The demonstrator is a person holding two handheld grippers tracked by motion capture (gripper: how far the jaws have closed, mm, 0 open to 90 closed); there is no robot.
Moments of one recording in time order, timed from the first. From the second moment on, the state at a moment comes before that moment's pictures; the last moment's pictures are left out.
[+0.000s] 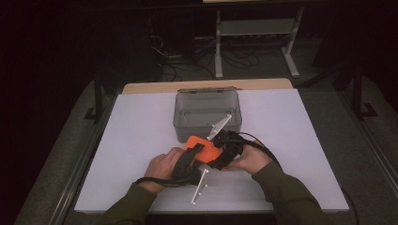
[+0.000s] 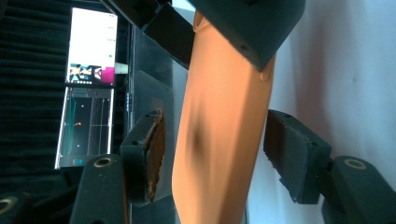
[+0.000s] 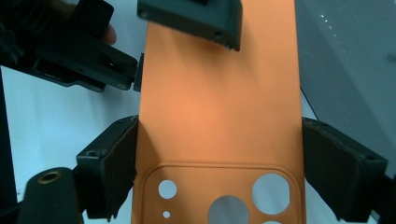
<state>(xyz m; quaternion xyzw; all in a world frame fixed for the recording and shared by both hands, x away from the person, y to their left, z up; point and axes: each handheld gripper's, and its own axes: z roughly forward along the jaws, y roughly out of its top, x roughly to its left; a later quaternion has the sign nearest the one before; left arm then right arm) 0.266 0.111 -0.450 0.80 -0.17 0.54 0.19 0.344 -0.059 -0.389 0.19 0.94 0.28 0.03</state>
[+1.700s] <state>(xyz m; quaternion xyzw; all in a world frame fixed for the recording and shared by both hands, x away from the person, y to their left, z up) 0.256 0.103 -0.452 0.79 -0.20 0.57 0.15 0.350 -0.053 -0.390 0.21 0.94 0.28 0.01</state>
